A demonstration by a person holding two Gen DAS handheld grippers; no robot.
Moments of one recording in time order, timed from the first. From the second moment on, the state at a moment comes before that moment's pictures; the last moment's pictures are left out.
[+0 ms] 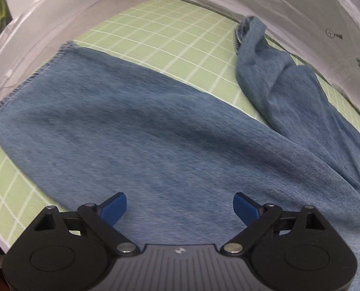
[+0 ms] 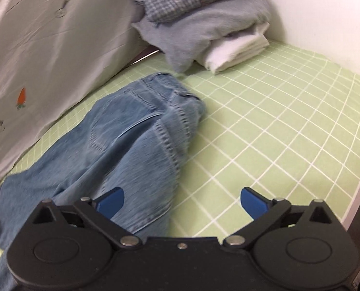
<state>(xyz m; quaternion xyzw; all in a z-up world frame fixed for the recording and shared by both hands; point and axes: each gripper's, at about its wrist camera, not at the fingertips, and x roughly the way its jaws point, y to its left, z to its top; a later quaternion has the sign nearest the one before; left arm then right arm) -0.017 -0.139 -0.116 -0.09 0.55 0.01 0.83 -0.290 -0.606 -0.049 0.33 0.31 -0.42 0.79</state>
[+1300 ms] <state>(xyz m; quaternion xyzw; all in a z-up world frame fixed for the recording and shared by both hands) 0.015 -0.180 -0.141 -0.02 0.56 0.05 0.83 -0.092 -0.639 -0.090 0.29 0.35 -0.22 0.86</state>
